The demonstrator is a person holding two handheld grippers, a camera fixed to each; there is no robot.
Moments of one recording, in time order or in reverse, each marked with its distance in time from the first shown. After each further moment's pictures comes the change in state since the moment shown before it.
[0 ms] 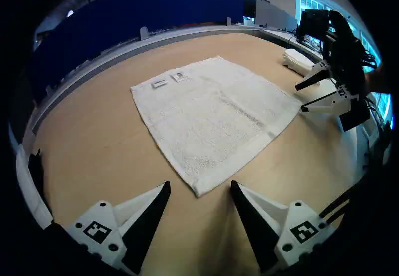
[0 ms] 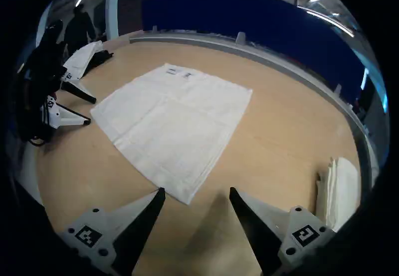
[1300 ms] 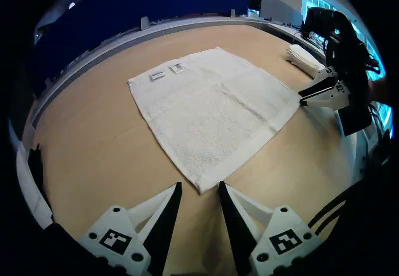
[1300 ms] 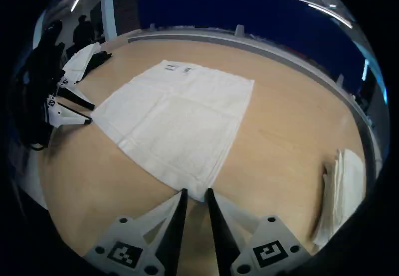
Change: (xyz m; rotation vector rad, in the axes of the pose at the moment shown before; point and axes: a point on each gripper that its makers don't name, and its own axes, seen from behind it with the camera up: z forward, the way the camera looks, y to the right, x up) left arm -0.002 0.010 -0.002 0.005 -0.082 -0.030; right arm -0.004 -0.005 0.003 0.028 -0.033 0.042
